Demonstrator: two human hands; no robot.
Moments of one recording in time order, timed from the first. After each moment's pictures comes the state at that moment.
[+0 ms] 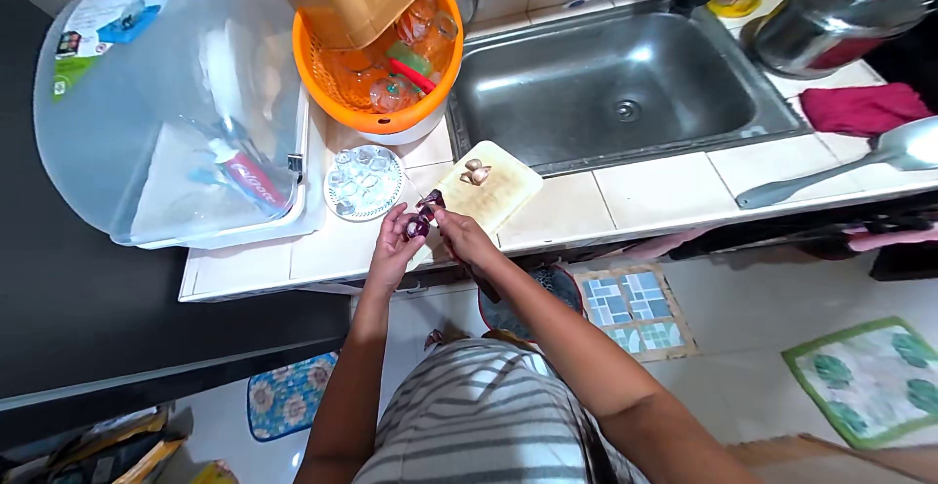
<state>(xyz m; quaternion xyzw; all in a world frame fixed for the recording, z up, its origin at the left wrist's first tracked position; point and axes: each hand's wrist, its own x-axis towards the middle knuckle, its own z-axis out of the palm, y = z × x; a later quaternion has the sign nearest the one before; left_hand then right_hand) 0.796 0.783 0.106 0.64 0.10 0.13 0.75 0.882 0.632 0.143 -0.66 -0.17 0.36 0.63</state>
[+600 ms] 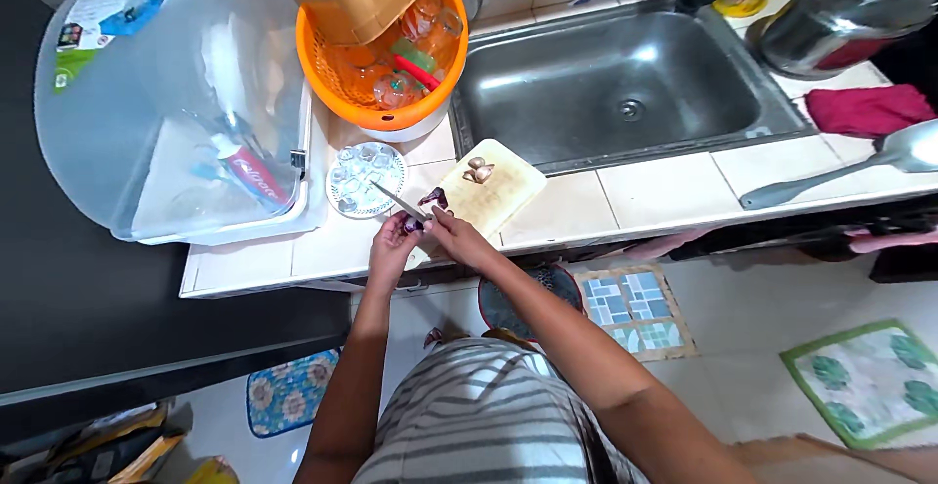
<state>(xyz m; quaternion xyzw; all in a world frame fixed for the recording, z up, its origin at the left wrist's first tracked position) 0.799 0.787 0.100 0.68 0.21 0.15 0.69 0.889 0.640 0.131 -0.77 -0.27 0.35 0.46</state>
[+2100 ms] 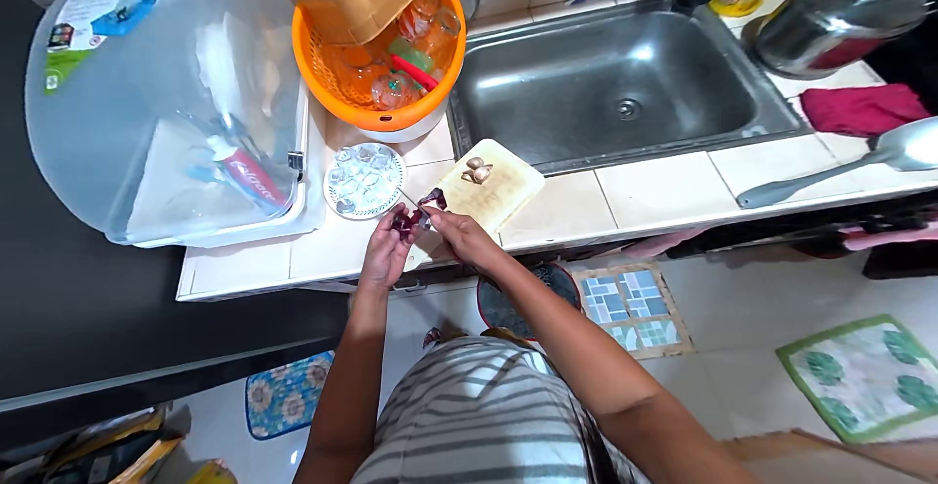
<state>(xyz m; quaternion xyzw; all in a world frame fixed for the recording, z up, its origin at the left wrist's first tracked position) 0.797 0.799 0.089 0.44 0.05 0.15 0.89 0.883 0.630 0.148 -0.69 -0.28 0.32 0.58</state>
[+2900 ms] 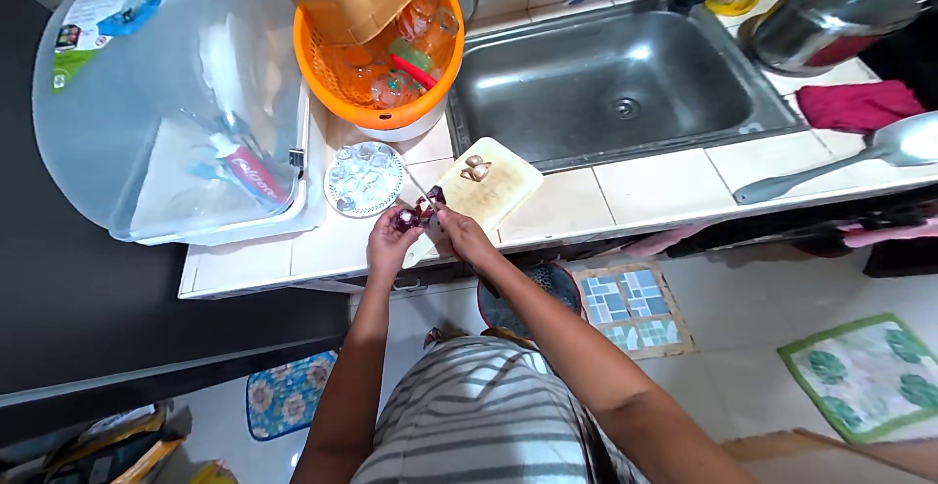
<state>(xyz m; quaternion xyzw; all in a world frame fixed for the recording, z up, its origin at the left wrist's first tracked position) 0.802 0.787 0.105 0.72 0.21 0.18 0.64 0.882 0.633 0.119 -0.74 -0.20 0.31 0.57</state>
